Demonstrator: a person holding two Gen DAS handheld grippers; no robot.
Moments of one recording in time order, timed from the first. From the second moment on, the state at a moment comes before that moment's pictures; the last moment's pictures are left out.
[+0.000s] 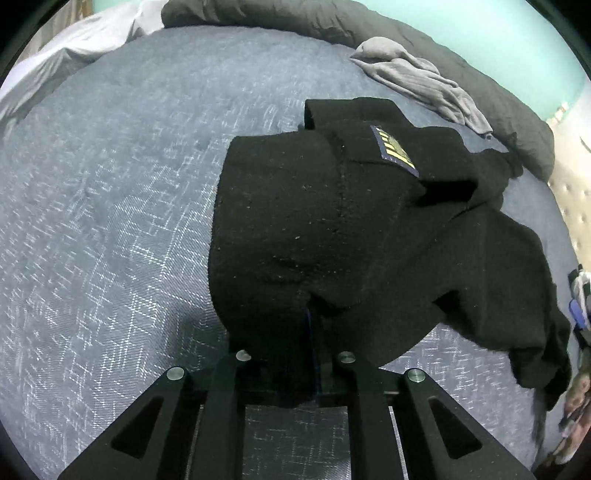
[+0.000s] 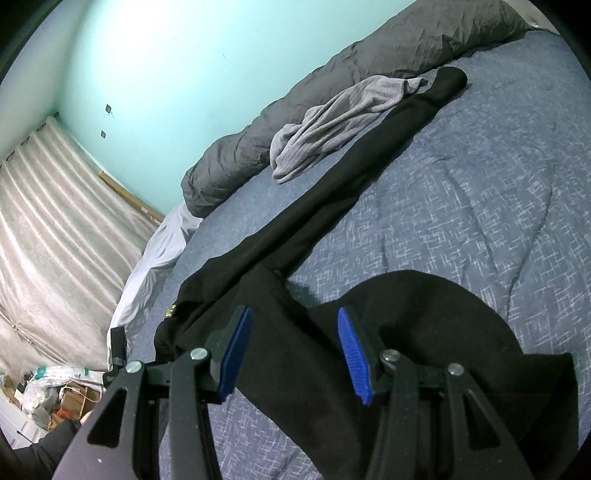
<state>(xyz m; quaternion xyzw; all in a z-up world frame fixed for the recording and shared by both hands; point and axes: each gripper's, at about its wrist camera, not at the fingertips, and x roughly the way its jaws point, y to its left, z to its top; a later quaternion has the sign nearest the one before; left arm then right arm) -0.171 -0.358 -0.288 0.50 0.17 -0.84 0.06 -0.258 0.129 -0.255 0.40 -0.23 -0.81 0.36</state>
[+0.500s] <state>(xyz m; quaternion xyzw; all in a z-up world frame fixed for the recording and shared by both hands) -0.134 -0.374 -0.260 0.47 0.16 -0.86 0.09 -0.261 0.133 -0.253 0.40 -0.23 -0.82 0.35</state>
